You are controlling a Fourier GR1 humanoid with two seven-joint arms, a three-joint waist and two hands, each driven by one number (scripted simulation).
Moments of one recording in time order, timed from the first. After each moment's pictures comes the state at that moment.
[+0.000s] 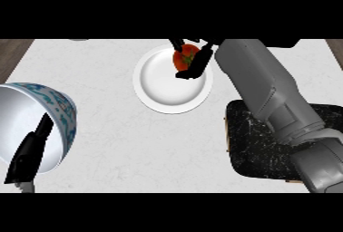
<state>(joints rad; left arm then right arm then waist) 0.05 0.28 0.10 -1.50 -0.21 -0.01 -0.13 -1.39 -0.14 0.05 -0.22 0.68 0.19 -0.70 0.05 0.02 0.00</state>
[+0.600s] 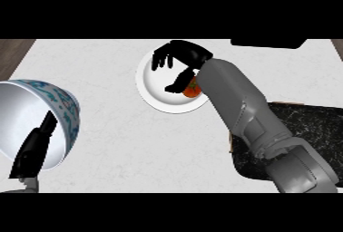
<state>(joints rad) 0.02 0.27 0.09 -1.50 -0.22 -0.02 -0.12 -1.36 -0.01 0.03 -0.11 0.66 0.15 -0.54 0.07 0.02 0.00</state>
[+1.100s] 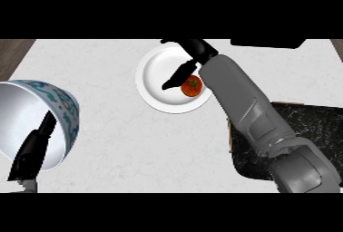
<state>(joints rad) 0.03 0.27 0.10 -1.49 -0.22 -0.02 -0.14 -1.35 -0.02 -0.12 -0.13 0.49 0.13 -0.53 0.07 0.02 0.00</state>
